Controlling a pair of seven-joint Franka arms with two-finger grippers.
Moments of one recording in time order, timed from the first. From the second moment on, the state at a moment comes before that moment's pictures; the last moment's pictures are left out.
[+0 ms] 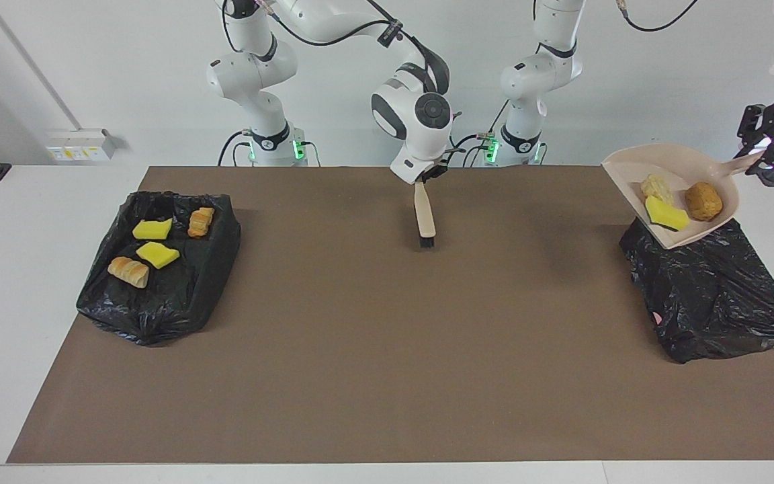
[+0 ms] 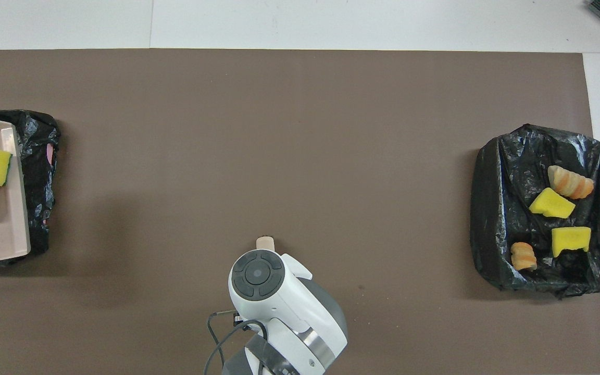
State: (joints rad) left arm 0.47 -0.02 -0.01 -1.63 -0.03 1.66 1.89; right arm 0.55 0.25 0.34 -1.95 0.23 1.94 0.71
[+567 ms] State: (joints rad) left arm 0.59 0.14 -0.01 -1.63 0.22 1.97 2.06; right arm 0.59 0.28 0.34 -1.97 0.23 2.00 0.76
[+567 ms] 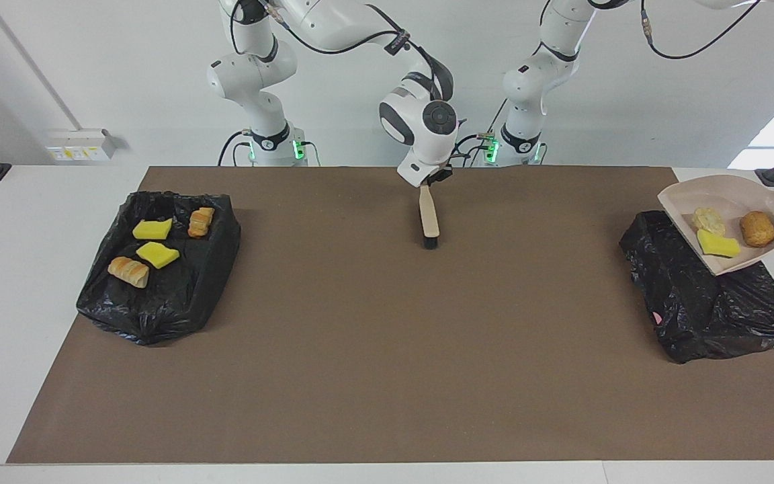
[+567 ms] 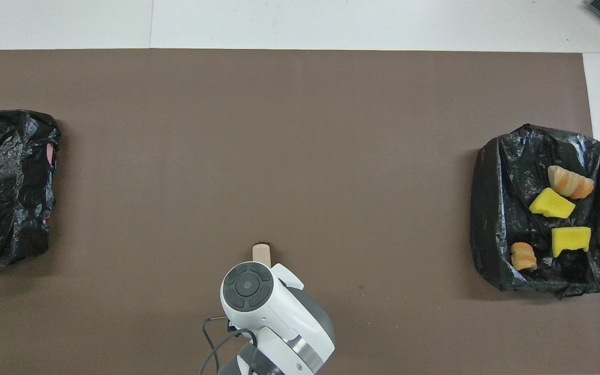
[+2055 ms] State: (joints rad) left arm 0.44 0.16 -0.01 -1.78 0.76 2.28 1.65; right arm 0.17 0.09 0.31 -1.55 0.01 1.40 0.15
